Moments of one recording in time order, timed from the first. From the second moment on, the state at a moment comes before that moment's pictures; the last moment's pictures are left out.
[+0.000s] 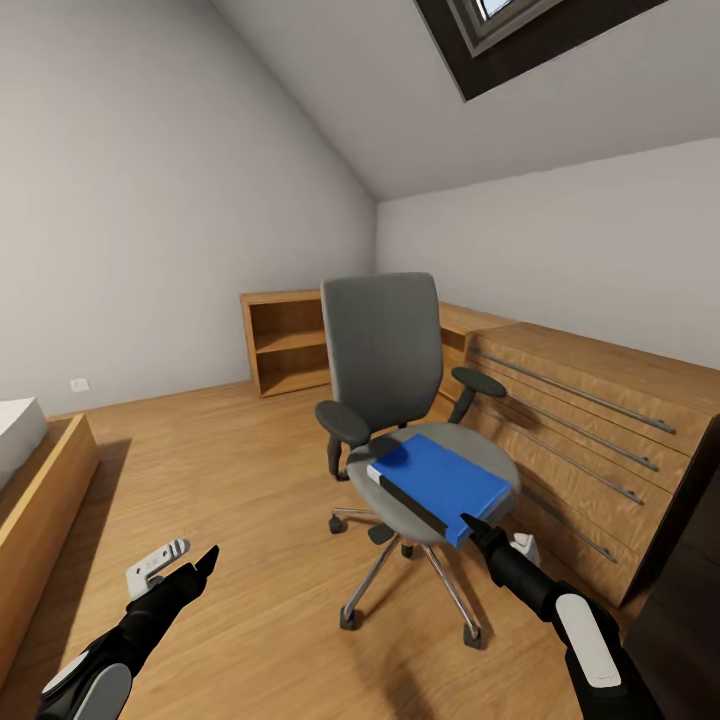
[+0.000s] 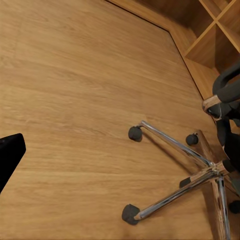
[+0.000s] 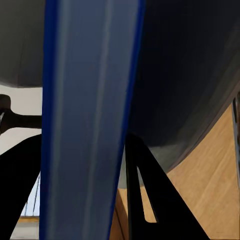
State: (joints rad) left arm -0.01 0.14 0.02 -1.61 0.74 0.34 0.28; right arm -0.36 0.00 -0.32 -1.02 -0.92 0.61 0.28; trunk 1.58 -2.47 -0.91
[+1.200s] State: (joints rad) left arm -0.01 0.14 0.02 -1.61 0.74 0.34 0.28; right arm -0.36 -0.02 -0.34 -1.03 -0.93 0.60 0.28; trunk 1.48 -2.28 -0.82
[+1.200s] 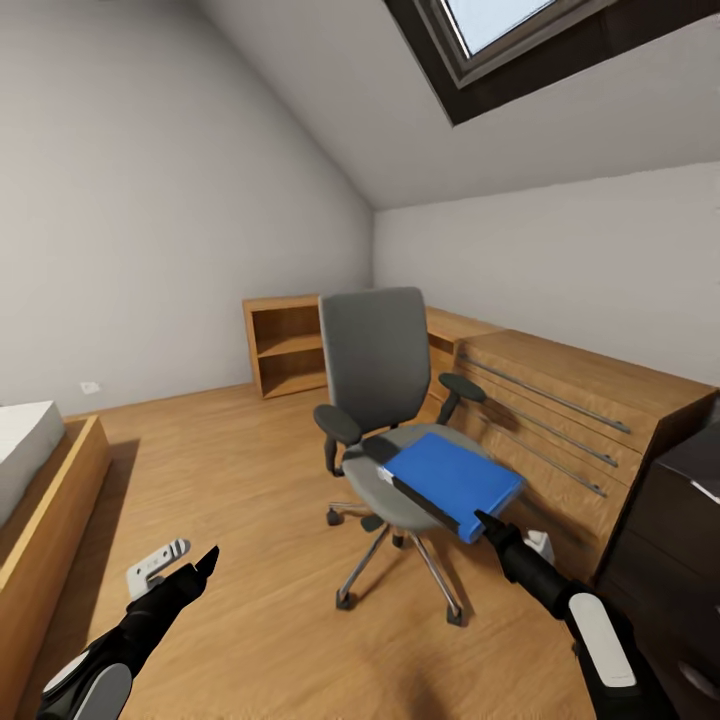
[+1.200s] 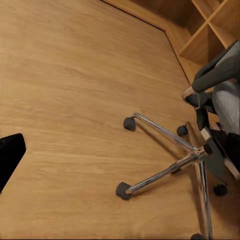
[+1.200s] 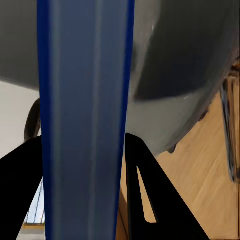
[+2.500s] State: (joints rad) left arm -0.01 0.14 0.02 -1.61 0.74 0.34 0.28; right arm -0.35 -0.01 -0.39 -1.52 -0.92 0.60 0.16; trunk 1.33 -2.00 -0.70
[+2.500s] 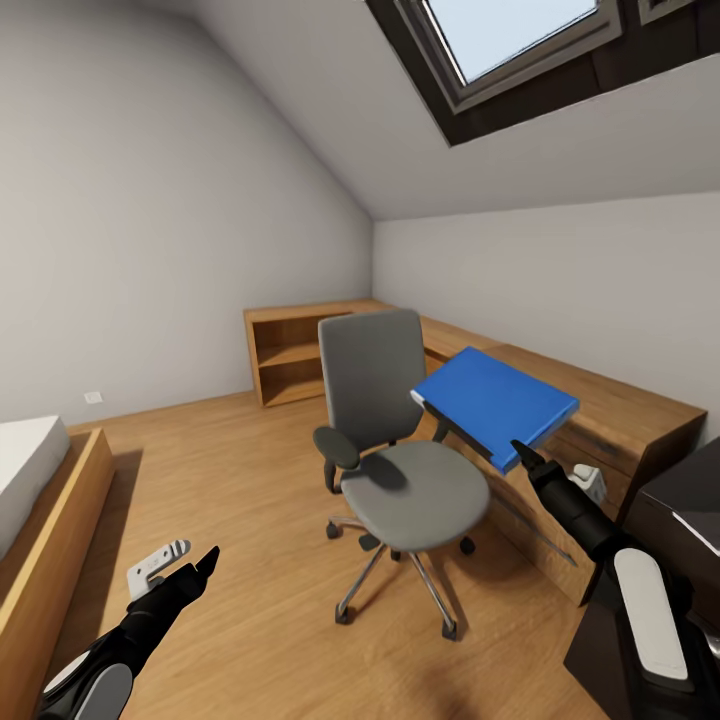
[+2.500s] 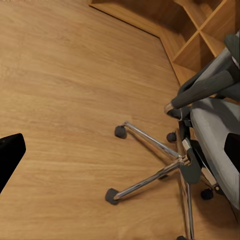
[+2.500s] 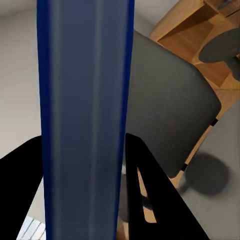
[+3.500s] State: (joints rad) left arm -0.01 0.14 -0.01 -1.35 0.65 0.33 0.28; right arm -0.35 0.02 -0.39 -1.55 -0.94 0.61 0.19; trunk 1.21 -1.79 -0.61
